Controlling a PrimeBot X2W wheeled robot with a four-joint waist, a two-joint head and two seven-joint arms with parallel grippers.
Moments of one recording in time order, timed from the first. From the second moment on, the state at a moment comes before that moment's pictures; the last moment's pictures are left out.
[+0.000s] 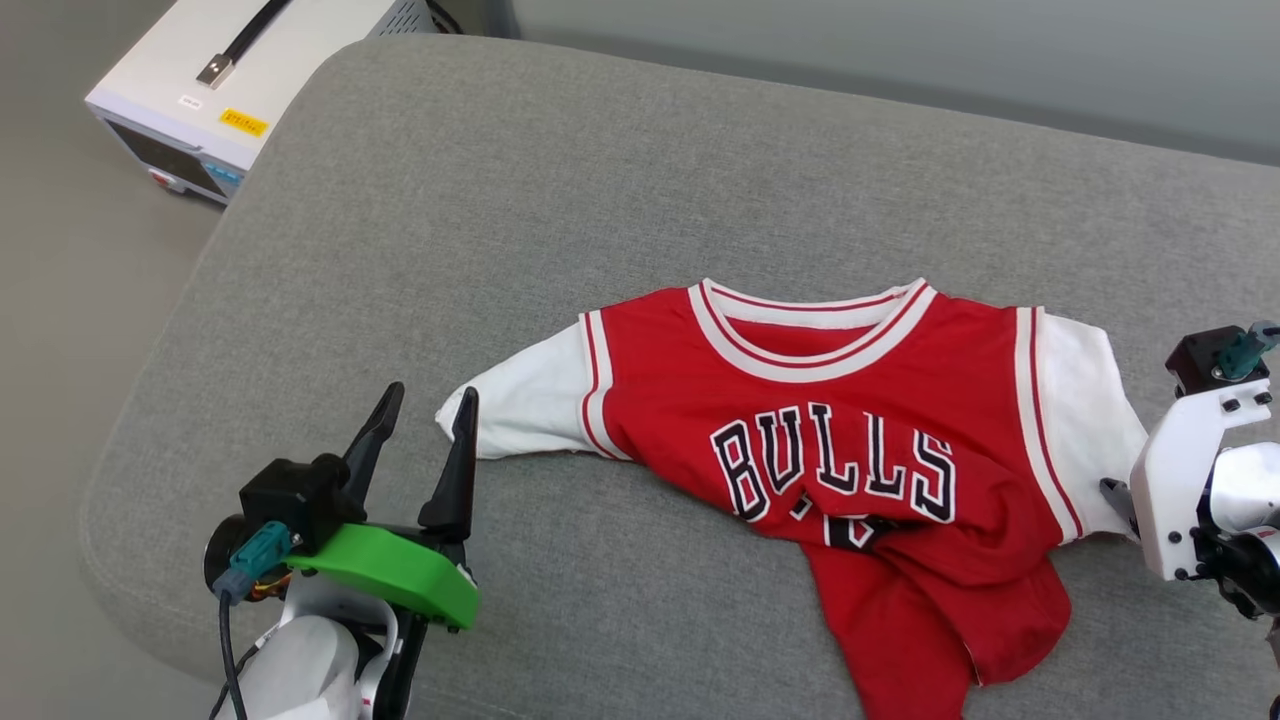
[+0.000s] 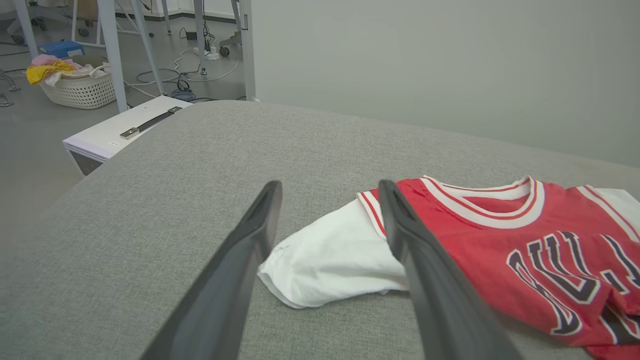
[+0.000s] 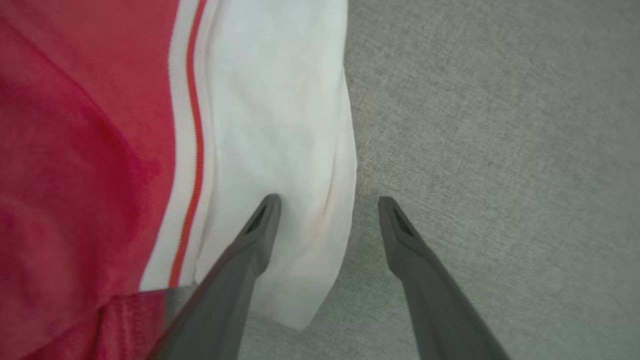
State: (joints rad) left arm -0.19 0.31 -0.35 0.16 -0.53 0.02 -0.25; right arm -0.31 -0.44 0.11 0.18 0.35 0.13 0.88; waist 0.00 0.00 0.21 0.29
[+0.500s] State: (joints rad) left arm -0.20 0.30 -0.33 0.20 -0.51 0.00 -0.26; right arm -0.33 -0.43 0.10 0.26 0.35 0.13 0.78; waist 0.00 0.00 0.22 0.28
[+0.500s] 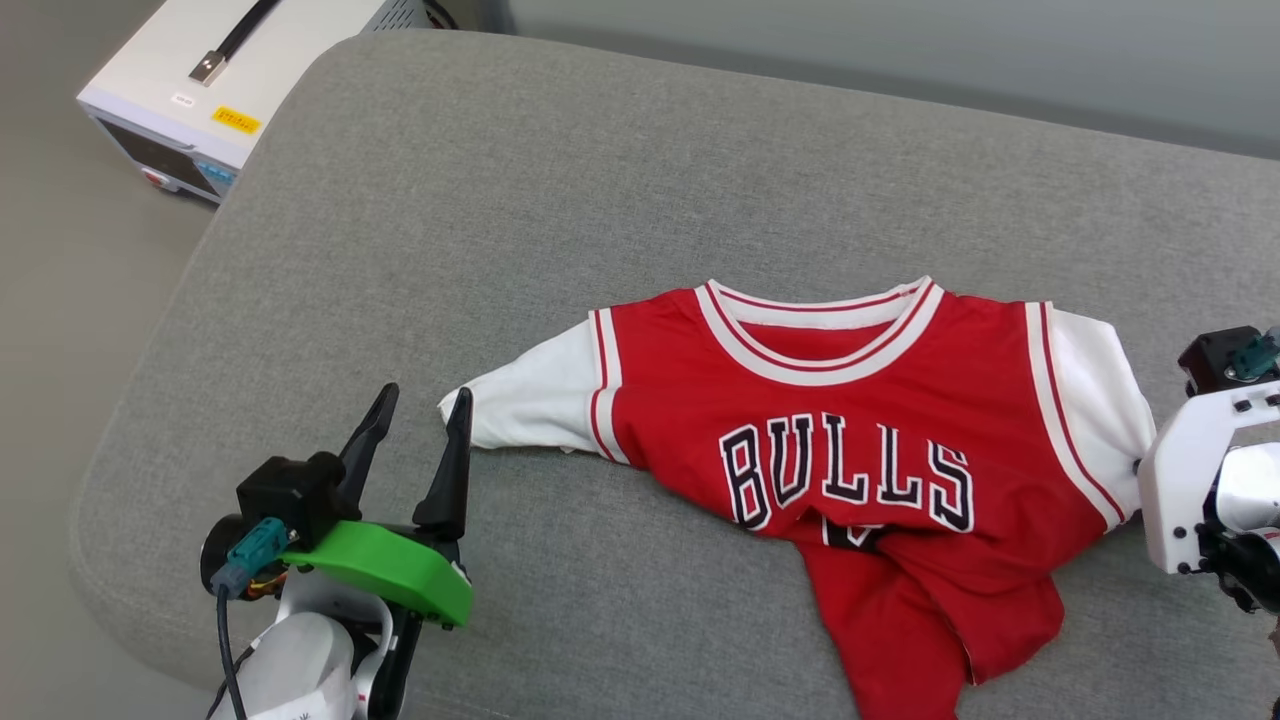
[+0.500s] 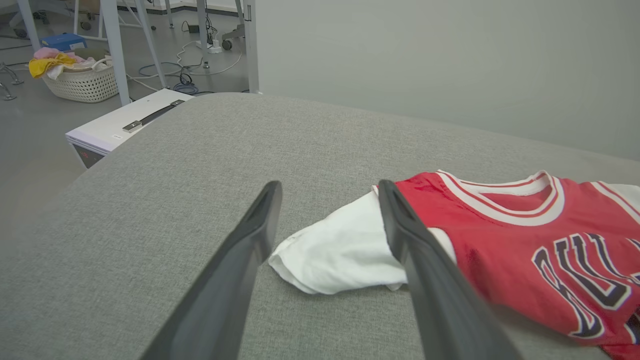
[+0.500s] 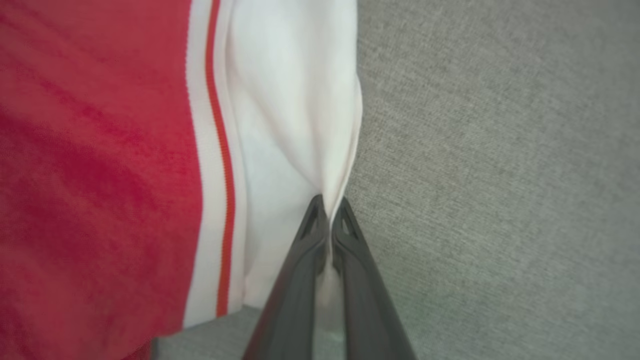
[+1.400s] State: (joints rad) left arm -0.20 0.31 -0.34 0.24 -0.52 -0.01 -0.24; right arm -0.18 -0.28 -0.30 0.32 0.14 0.13 0.47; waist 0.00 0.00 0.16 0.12
